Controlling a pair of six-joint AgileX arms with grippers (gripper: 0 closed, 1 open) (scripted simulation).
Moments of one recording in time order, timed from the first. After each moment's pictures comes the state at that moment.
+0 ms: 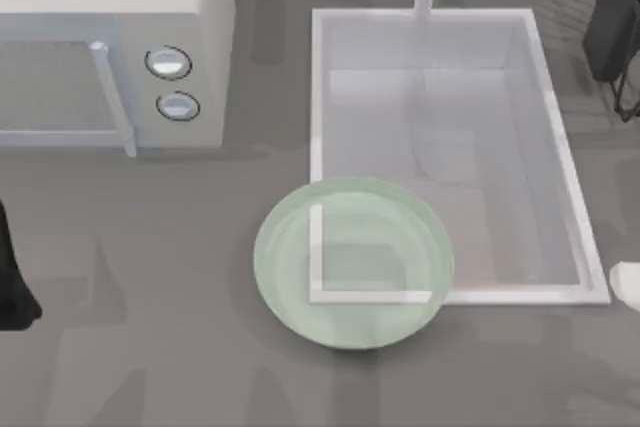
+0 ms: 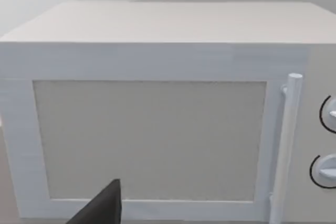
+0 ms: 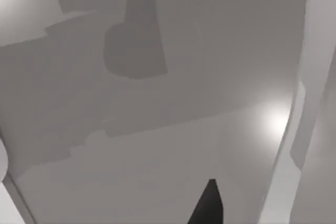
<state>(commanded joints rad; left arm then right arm) 0.00 0.00 0.00 0.00 0.00 0.00 -0.05 1.36 0.97 -1.19 0.02 -1.34</state>
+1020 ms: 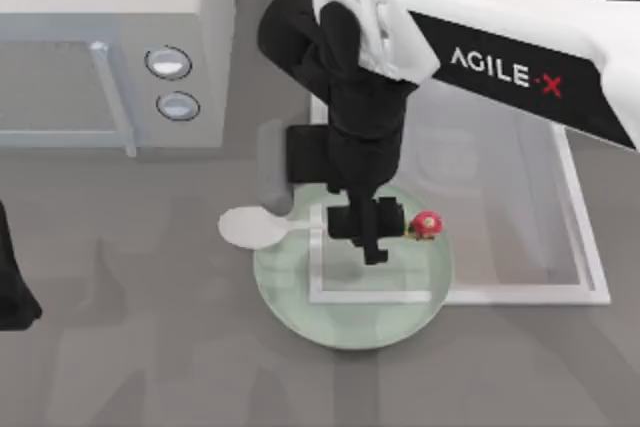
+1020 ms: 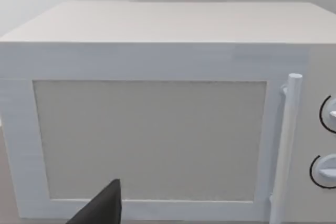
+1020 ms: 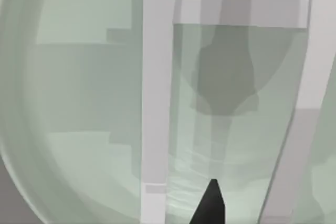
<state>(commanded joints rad) 0.00 0.00 0.00 0.00 0.00 0.00 0.73 2.28 1.95 -1.24 0.01 -0.86</state>
